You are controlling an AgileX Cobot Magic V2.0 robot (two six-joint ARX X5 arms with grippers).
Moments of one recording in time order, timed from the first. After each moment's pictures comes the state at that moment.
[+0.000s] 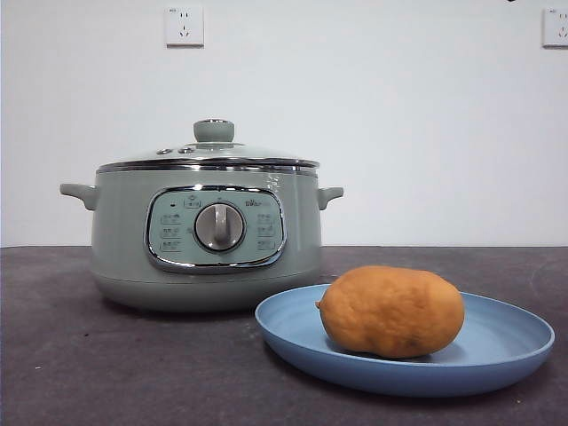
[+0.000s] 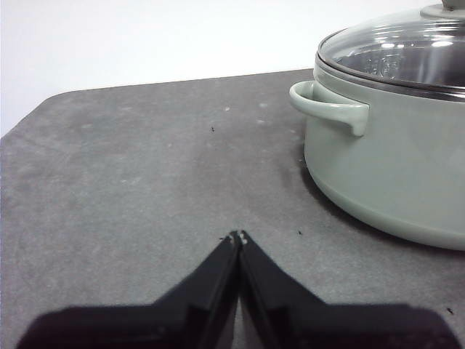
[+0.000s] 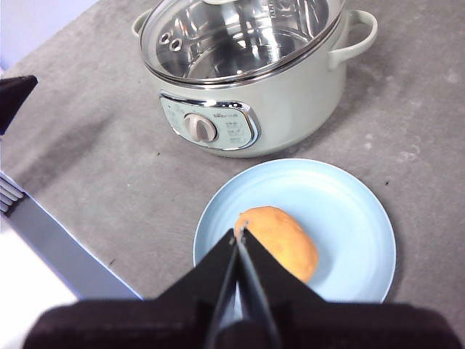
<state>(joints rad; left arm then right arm) 0.09 0.00 0.02 -0.18 0.13 0.08 0.72 0.64 0.80 -0.70 -0.05 0.16</state>
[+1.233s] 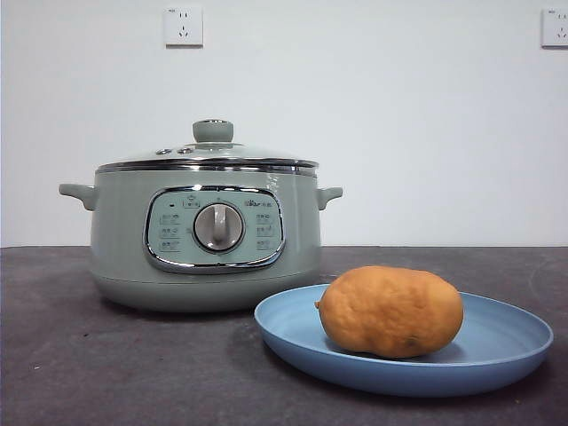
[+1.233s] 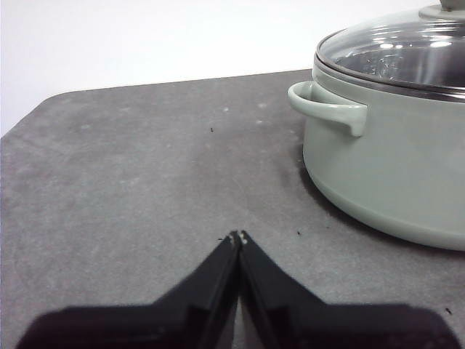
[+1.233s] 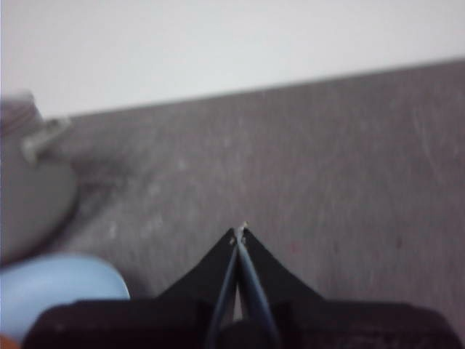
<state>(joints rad) 0.09 0.00 0.02 -0.18 0.13 0.08 0.04 0.01 0.02 -0.16 -0.07 0.13</state>
